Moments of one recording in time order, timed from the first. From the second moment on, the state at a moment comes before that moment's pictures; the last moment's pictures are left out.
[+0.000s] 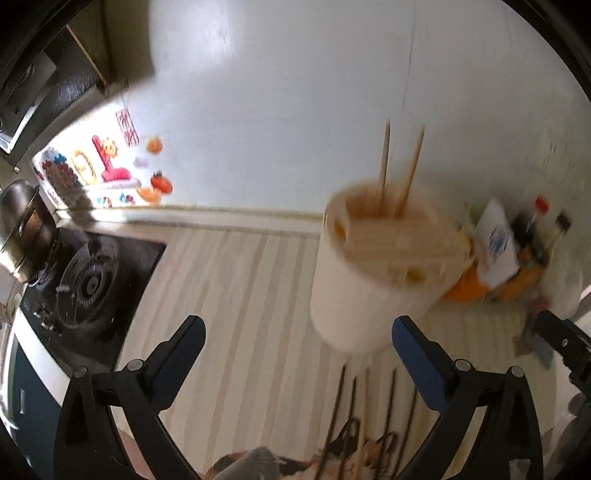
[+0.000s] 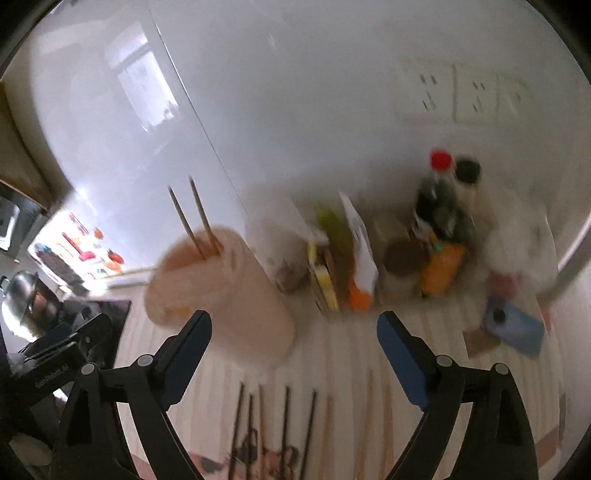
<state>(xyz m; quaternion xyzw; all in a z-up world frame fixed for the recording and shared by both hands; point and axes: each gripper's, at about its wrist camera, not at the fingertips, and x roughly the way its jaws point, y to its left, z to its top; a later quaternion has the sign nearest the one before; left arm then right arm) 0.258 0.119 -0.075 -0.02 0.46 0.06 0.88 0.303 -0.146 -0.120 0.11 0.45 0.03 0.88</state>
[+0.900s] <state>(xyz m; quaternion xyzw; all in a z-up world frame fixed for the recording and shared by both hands) 0.236 0.071 -0.253 0.07 0.64 0.00 0.77 0.258 -0.138 -0.311 0.09 0.65 -0.01 0.76</state>
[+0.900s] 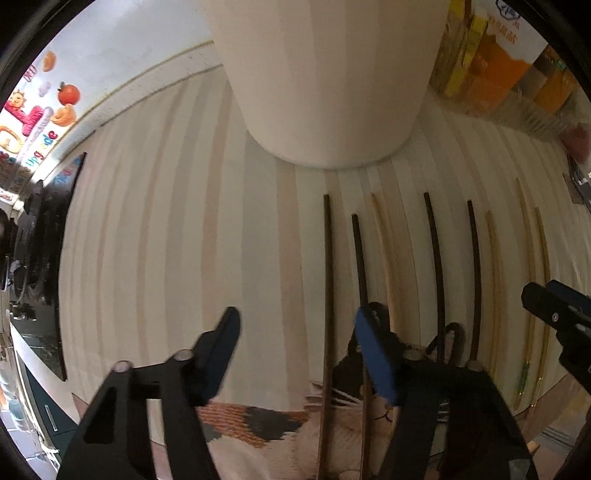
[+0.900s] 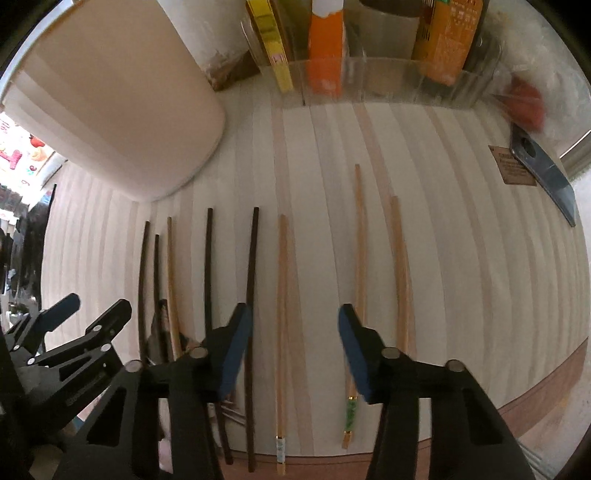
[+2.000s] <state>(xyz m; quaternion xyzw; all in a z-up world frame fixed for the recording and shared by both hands) 0.231 0.135 -0.270 0.00 0.67 0.02 0.74 0.271 -0.113 -0.357 -0.01 0.71 0.00 0.71</state>
